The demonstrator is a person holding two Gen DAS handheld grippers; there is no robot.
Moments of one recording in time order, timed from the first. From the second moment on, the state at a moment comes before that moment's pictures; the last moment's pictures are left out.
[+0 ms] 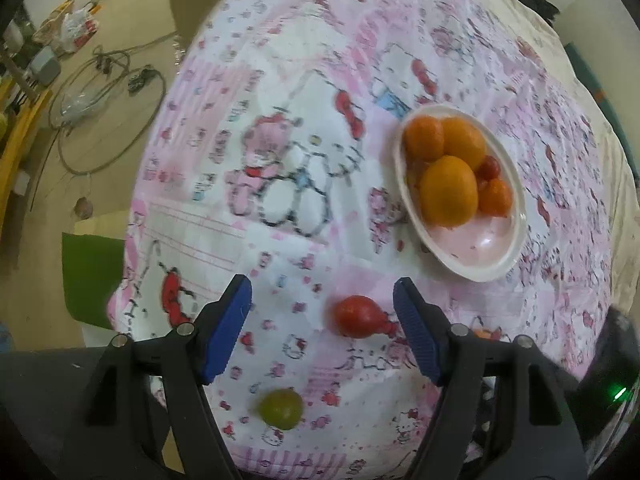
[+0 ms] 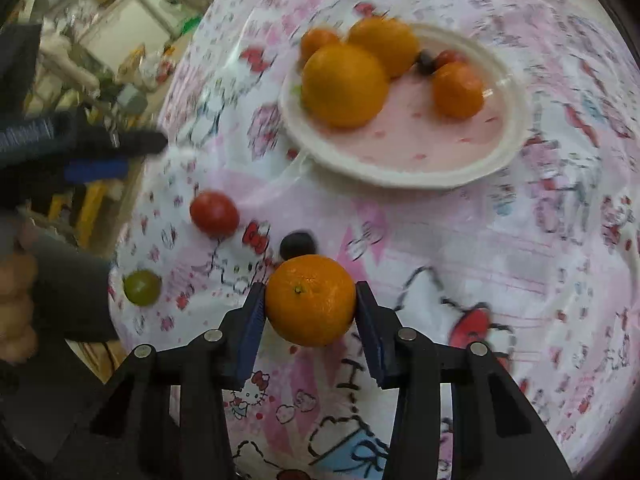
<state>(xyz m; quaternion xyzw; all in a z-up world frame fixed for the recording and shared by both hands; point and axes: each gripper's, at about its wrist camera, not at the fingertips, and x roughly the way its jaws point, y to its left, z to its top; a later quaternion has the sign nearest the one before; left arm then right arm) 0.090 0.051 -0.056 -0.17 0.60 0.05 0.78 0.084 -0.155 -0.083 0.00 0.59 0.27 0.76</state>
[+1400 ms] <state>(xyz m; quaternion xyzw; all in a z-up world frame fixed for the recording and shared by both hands) 0.104 -0.073 -0.062 0.00 0.61 -0.04 0.79 0.105 -0.269 -0.054 0.14 0.56 0.16 0.80</state>
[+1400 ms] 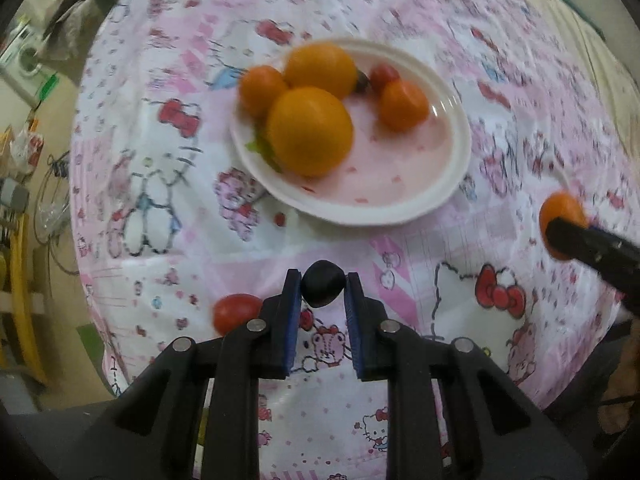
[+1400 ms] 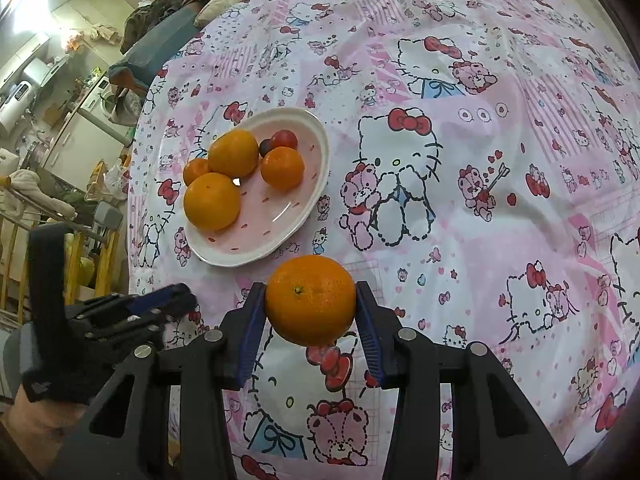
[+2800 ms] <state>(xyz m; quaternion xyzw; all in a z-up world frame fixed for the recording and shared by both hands) 0.116 0.009 -0.027 -0.11 0.55 0.00 0.83 0.204 -0.187 -0.086 0.14 0.57 0.25 0.77</state>
